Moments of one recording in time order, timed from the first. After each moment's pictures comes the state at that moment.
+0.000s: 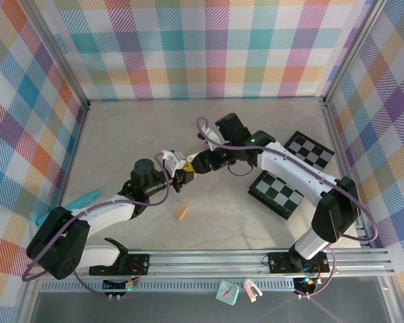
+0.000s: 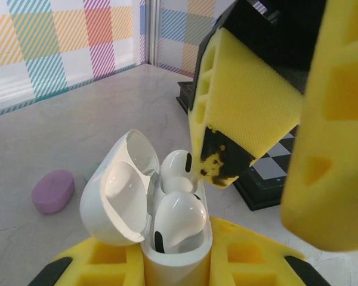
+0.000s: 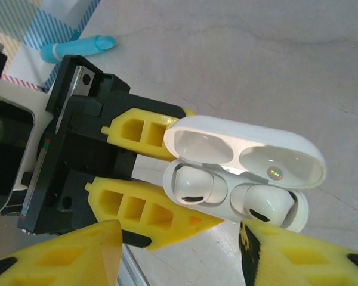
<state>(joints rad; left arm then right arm) -0.53 1.27 0.46 0.65 0.48 0.00 0.71 1.59 1.41 -0.70 -0.52 0.23</state>
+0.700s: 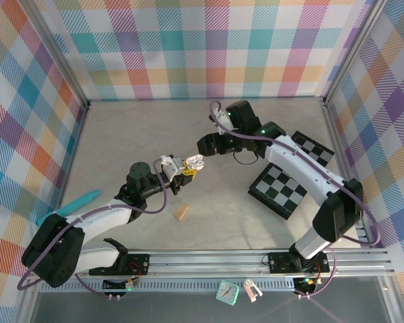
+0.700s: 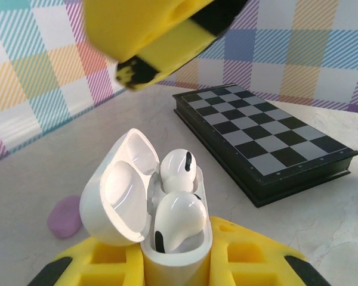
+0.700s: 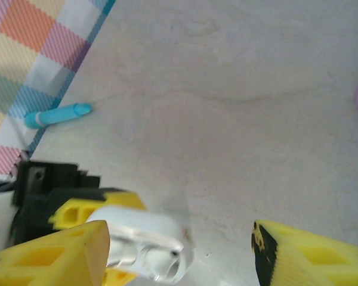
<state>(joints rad) -0.53 1.20 0.42 0.67 0.51 0.16 0.63 1.61 1.52 -0.70 -0.40 0.31</state>
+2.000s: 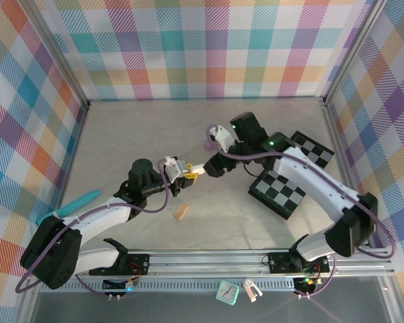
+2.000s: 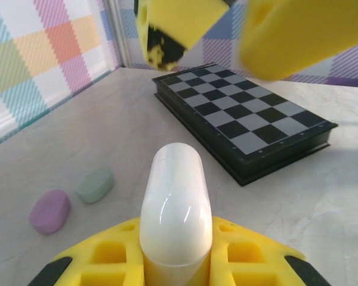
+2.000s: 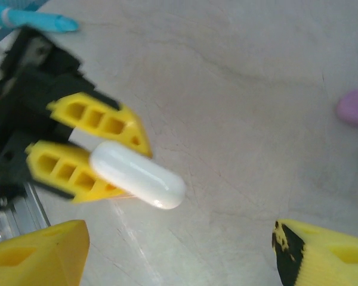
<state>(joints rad) -0.53 1.19 0.47 0.51 0.60 0.24 0.68 1.41 1.35 -0.77 -0.38 -0.15</state>
